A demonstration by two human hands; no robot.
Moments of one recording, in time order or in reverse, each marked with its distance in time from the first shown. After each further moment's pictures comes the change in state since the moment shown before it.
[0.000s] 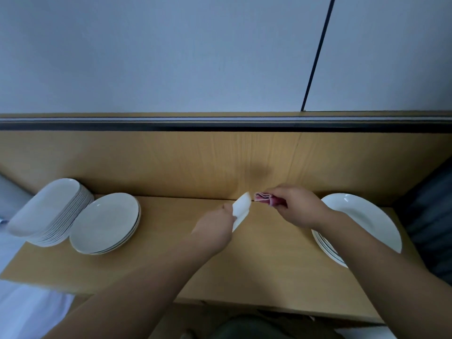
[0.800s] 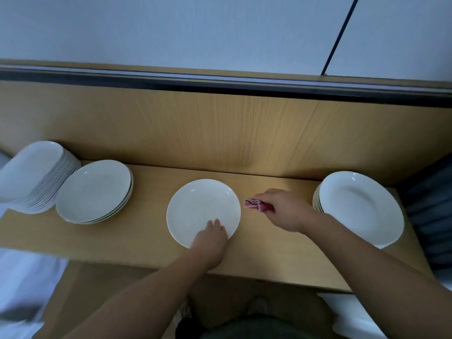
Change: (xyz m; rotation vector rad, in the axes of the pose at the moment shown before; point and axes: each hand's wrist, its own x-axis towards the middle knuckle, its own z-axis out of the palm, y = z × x) left_hand -0.024 -0.030 0.122 0.283 -0.299 0.056; right_hand -0.008 -0.007 0.065 -0.036 -0.241 0.049
